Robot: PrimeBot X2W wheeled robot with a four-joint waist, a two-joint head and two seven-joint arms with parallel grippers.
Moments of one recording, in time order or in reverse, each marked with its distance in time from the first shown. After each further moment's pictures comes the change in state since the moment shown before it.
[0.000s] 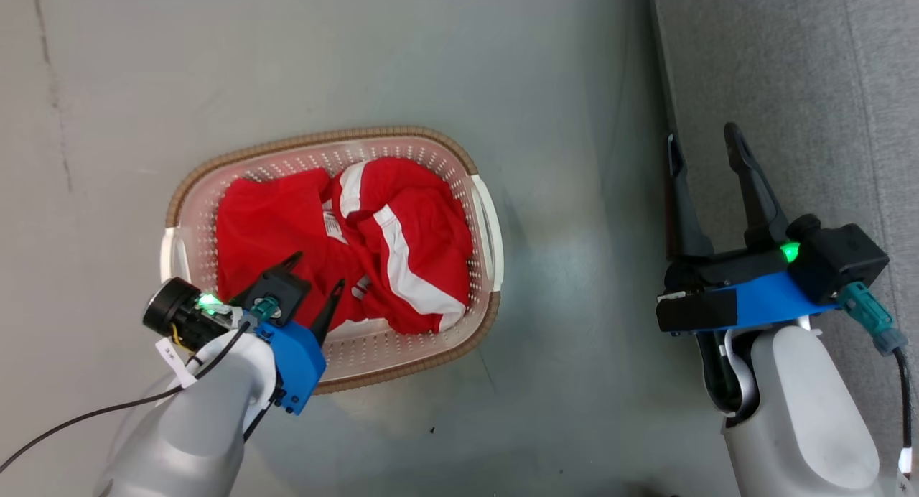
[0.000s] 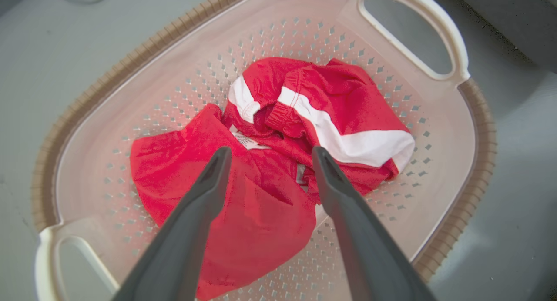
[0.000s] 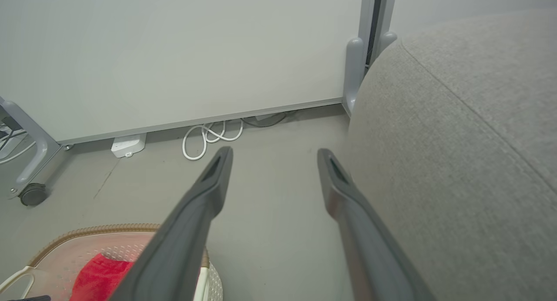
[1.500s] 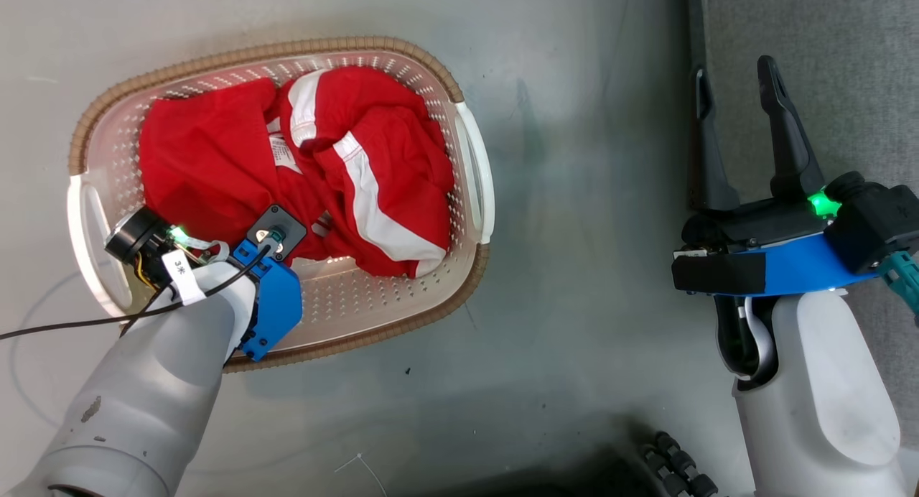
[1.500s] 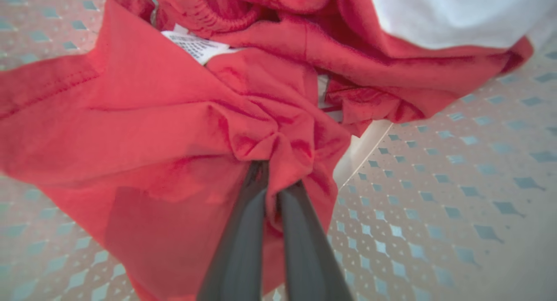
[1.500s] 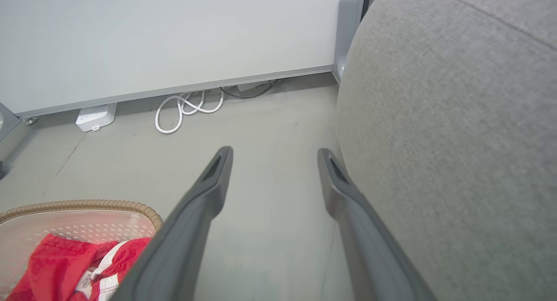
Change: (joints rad) left arm -0.262 -0.009 -0.223 0.266 0.029 0.049 0.157; right arm -0.075 0.000 -0.019 -0.080 -0.003 0.000 0.000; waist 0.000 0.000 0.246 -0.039
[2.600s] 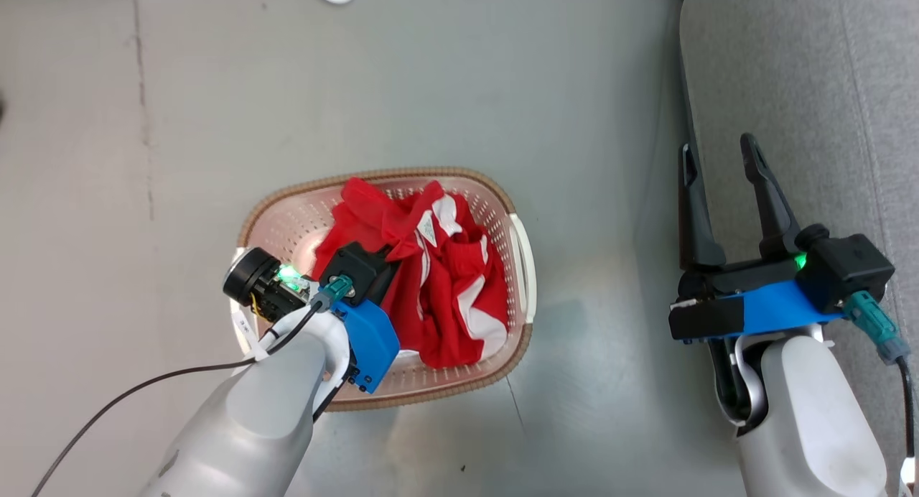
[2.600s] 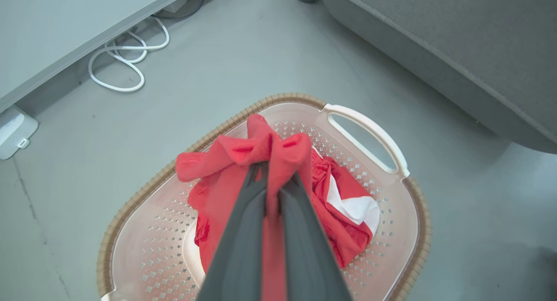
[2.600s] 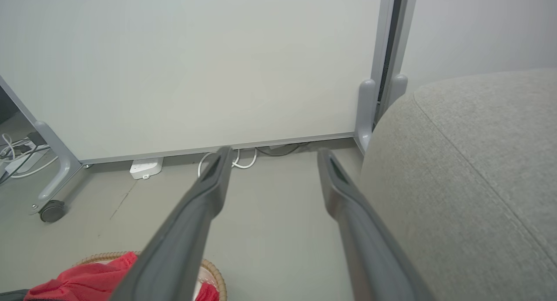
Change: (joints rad) left arm 0.176 -0.090 0.064 -0.256 -0.147 -0.027 -0.156; right arm 0.086 0.000 -0.024 0.085 -0.049 0.000 0.000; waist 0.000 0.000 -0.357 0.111
